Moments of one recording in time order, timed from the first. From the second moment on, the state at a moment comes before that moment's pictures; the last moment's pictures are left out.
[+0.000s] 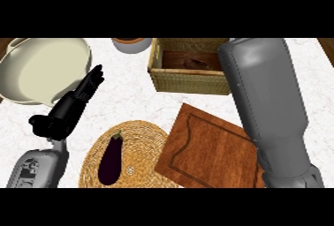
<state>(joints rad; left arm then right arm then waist) -0.24 0.19 0.00 -1.54 -0.05 -0.21 0.02 -1.17 -0.01 -0.11 -1.21 1.75 -0.17 1.24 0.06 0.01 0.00</state>
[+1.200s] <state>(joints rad) -0.19 0.20 0.03 -1.56 -0.05 -0.21 0.01 -1.02 0.00 -0.08 -1.37 1.84 -0.37 1.19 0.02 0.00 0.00</state>
